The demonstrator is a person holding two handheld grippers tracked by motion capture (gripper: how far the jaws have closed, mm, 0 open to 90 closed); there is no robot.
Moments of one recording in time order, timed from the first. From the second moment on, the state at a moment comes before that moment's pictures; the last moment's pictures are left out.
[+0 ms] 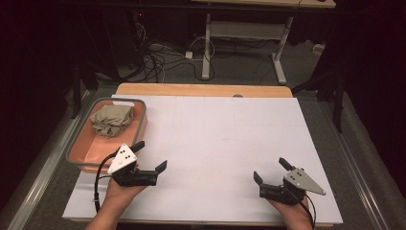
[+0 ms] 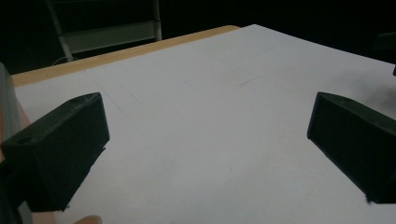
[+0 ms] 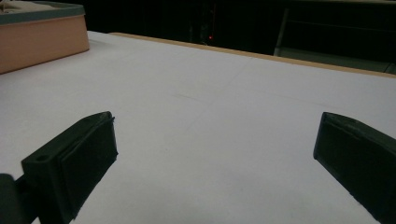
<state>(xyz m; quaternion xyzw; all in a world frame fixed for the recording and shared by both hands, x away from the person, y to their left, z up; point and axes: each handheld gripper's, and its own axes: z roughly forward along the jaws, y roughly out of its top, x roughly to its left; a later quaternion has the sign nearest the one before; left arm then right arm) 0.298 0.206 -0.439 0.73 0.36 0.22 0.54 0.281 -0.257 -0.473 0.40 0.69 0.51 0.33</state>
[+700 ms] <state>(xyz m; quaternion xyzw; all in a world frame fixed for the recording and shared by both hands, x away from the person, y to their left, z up) 0.302 0.264 -0.424 0.71 0.41 0.26 0.51 0.282 -0.258 -0.472 0.40 0.69 0.51 0.33</state>
